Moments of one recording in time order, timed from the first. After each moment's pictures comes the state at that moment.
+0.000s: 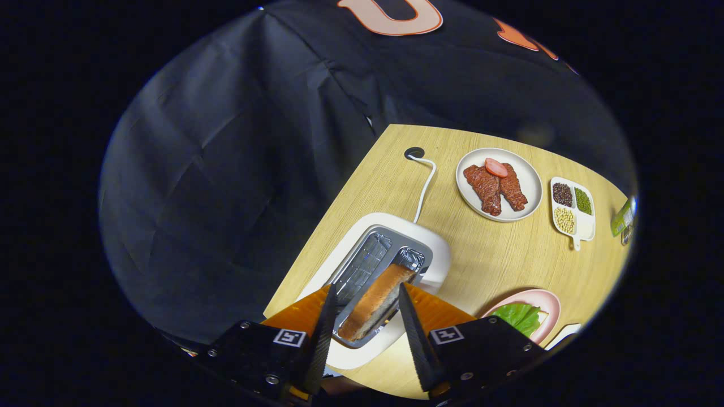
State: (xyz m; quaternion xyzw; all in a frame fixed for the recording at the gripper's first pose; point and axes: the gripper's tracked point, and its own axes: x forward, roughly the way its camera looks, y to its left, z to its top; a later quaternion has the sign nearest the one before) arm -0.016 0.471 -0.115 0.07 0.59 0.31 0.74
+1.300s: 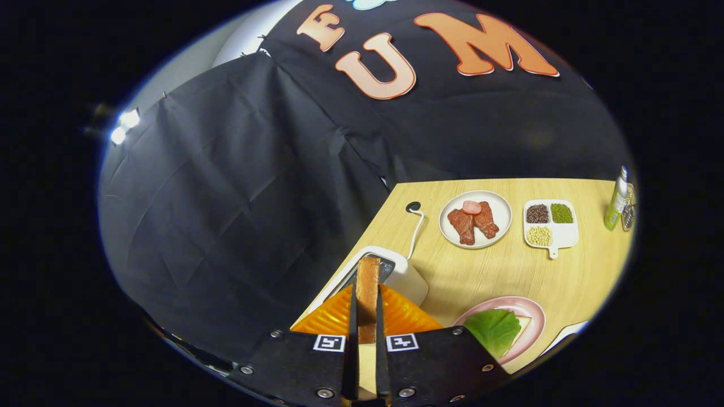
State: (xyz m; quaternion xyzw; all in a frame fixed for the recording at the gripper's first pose) arm -0.016 0.354 -0.033 0.19 0.45 0.35 0.80
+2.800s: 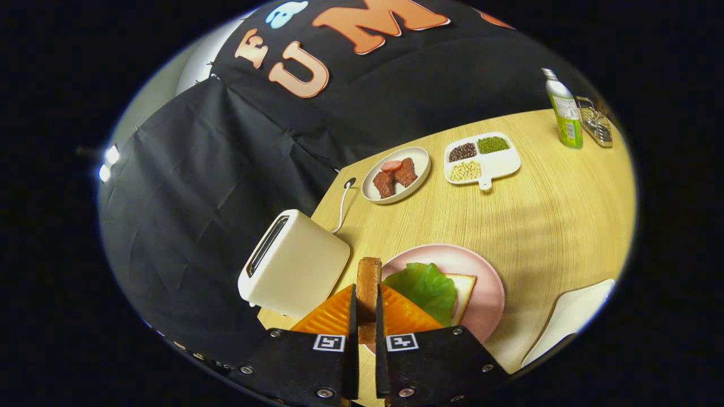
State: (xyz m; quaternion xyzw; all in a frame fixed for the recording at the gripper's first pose) arm -0.052 0.231 -0.185 0.25 0.49 0.28 0.79
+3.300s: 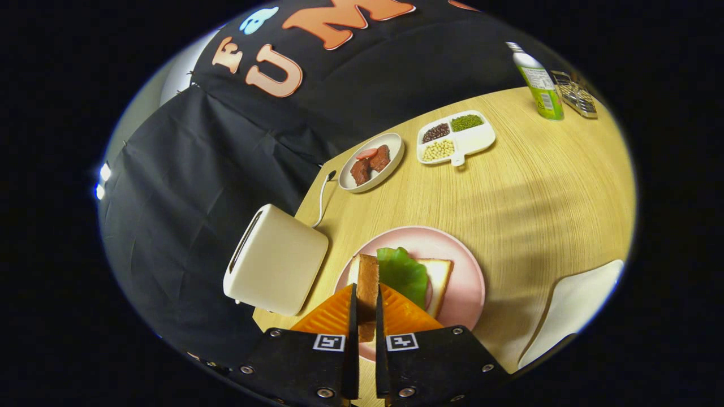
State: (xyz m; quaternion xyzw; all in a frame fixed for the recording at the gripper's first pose) arm -0.057 0.206 -0.222 0.27 0.51 0.25 0.78
